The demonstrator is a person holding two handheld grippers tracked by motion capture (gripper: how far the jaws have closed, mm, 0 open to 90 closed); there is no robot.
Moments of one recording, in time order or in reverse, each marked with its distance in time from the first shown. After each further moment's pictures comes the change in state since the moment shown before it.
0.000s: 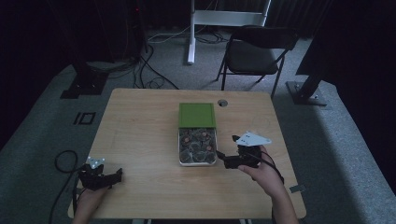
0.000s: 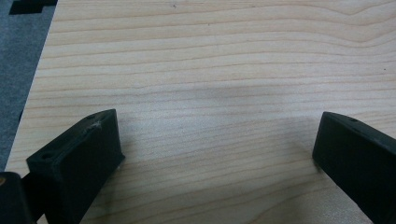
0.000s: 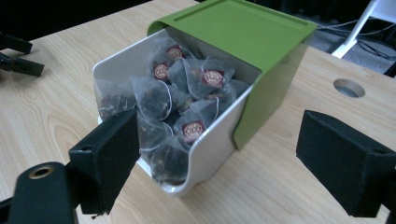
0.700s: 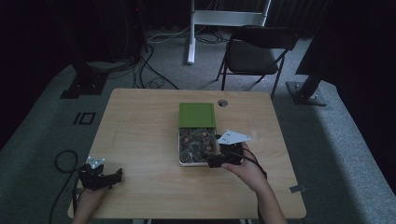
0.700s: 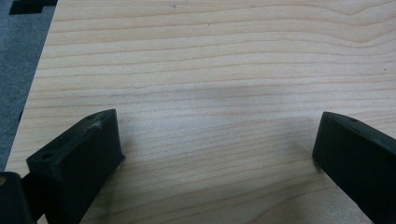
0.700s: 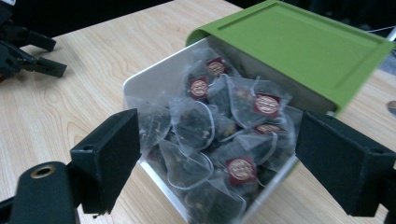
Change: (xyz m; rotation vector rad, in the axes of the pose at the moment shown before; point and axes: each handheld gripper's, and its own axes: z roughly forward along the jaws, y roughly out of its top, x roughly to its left) left arm 0.000 0.000 0.000 -0.001 0.000 -0.001; right arm 0.027 0.015 0.042 0.021 0.079 -0.050
